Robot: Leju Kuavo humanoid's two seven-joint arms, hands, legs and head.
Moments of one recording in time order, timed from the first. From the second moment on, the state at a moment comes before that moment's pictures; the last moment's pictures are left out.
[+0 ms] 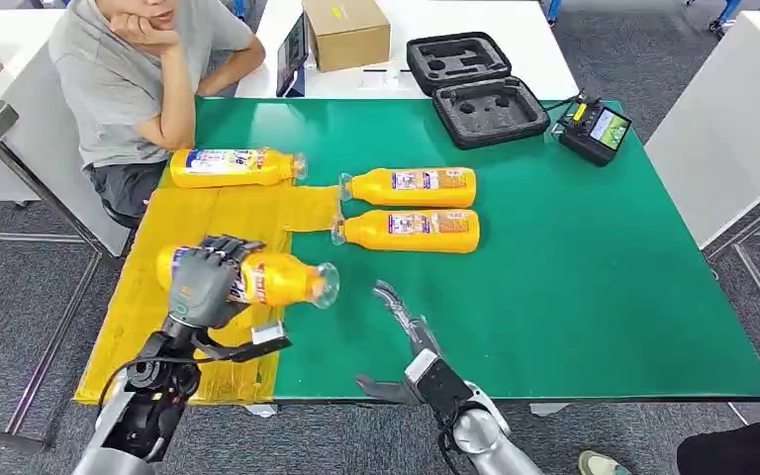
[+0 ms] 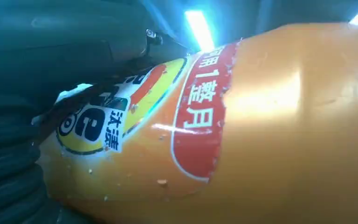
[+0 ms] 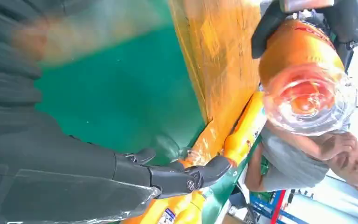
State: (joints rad) left arm -0.30 -0.07 0.04 -1.08 -1.24 0.70 -0.67; right arm -0.19 0.05 0.37 -1.05 0.14 -0.14 -0.70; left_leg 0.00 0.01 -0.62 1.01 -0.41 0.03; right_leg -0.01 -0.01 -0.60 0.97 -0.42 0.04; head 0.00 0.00
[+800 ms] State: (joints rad) left arm -0.41 -0.02 0.05 -0.82 -1.43 0.66 -0.32; right arm -0.21 0.05 0.38 -1.03 0.13 -0.12 -0.70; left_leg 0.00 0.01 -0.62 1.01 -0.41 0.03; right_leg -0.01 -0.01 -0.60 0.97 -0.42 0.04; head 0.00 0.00
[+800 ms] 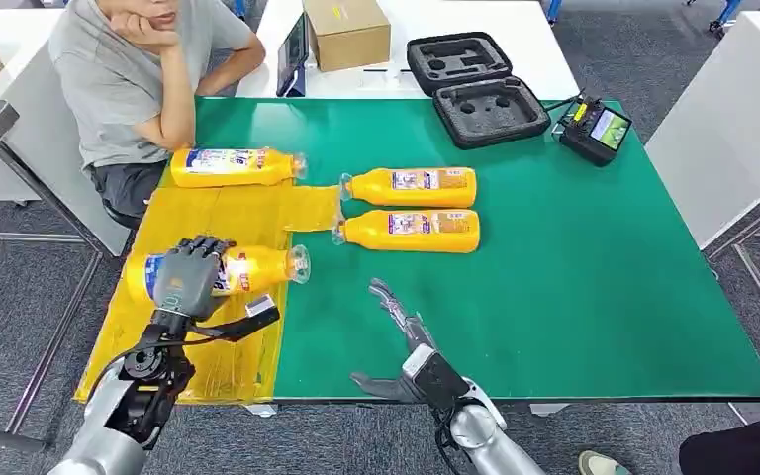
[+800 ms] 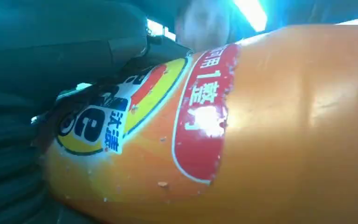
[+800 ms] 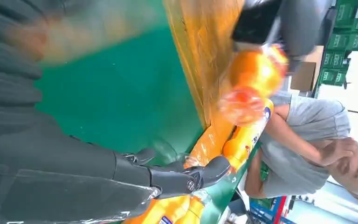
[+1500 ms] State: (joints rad) left arm -0.59 0.02 0.00 -0.47 -1.27 0.53 -0.37; right arm -0.23 0.05 0.39 -1.01 0.11 -0.10 -0.70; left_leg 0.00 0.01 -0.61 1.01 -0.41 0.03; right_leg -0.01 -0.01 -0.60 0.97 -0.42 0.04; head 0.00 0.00
